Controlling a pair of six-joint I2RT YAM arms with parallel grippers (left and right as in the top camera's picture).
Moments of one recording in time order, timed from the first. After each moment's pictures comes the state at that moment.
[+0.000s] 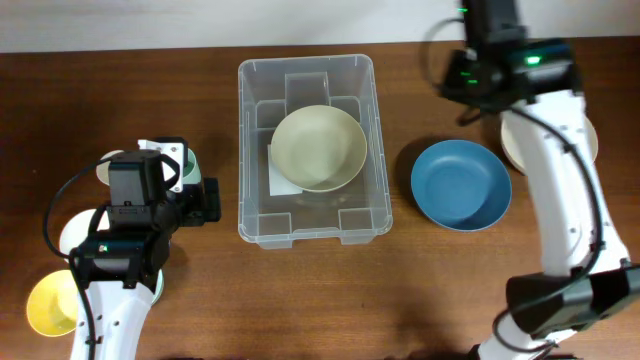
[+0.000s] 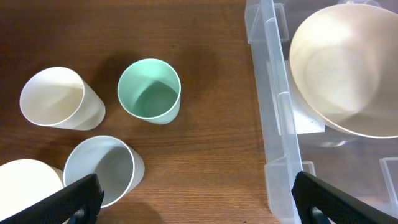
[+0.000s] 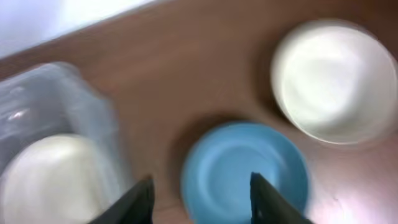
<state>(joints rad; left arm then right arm) -0.02 1.10 1.00 -0.74 -0.03 -0.01 0.13 1.85 2.09 -1.32 0.25 0.53</state>
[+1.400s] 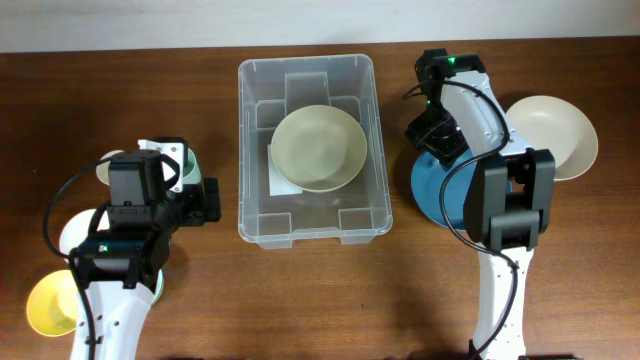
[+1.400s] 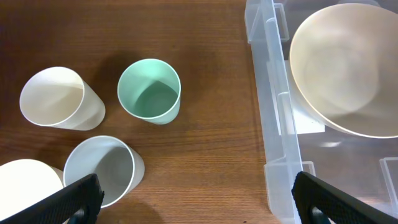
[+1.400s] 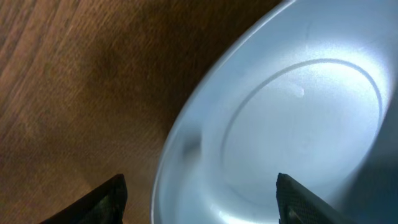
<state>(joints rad) -0.02 1.10 1.00 -0.74 -0.03 -0.01 0.11 2.38 2.07 -1.36 0.10 1.00</state>
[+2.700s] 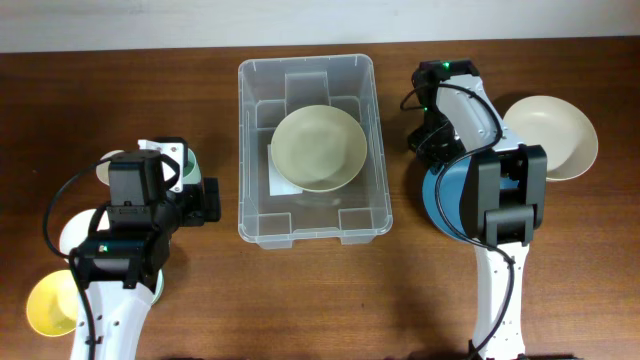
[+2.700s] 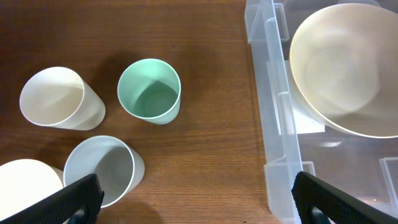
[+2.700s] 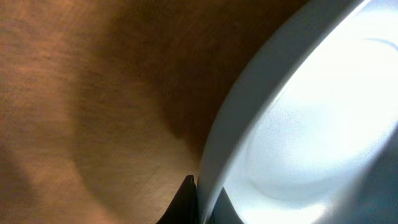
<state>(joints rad) -0.02 1.10 1.00 -0.74 -0.03 -0.01 0.11 2.43 2.07 -1.45 0.11 1.00</state>
